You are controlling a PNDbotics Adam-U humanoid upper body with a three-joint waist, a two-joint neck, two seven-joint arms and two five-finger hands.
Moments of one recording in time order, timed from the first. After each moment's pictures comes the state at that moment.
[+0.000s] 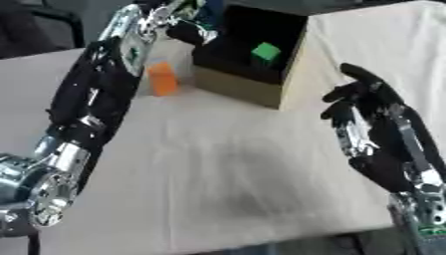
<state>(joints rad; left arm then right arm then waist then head) -1.22 0.14 0.20 -0.78 -1.27 -0.26 -0.25 -0.24 -0.23 0.16 -1.88 0.08 -0.22 0.14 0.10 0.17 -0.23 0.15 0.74</state>
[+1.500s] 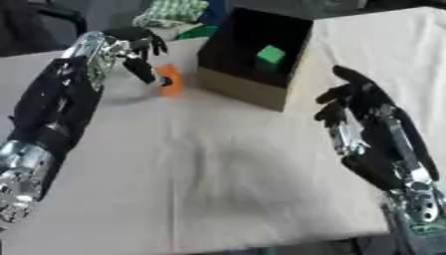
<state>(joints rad) -1.17 0.21 0.24 -0.58 -1.49 -0.25 -0.43 -0.23 -0.23 0.15 -1.87 0.08 -0.22 0.13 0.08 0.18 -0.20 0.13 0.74</state>
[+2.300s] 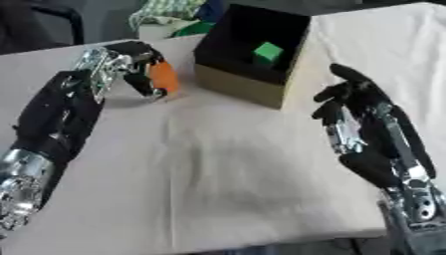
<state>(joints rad) -1.15 0.20 0.24 -0.56 -1.50 -0.23 -0.39 -0.24 -0.23 0.15 -1.87 0.08 -0.22 0.13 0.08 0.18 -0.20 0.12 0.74</state>
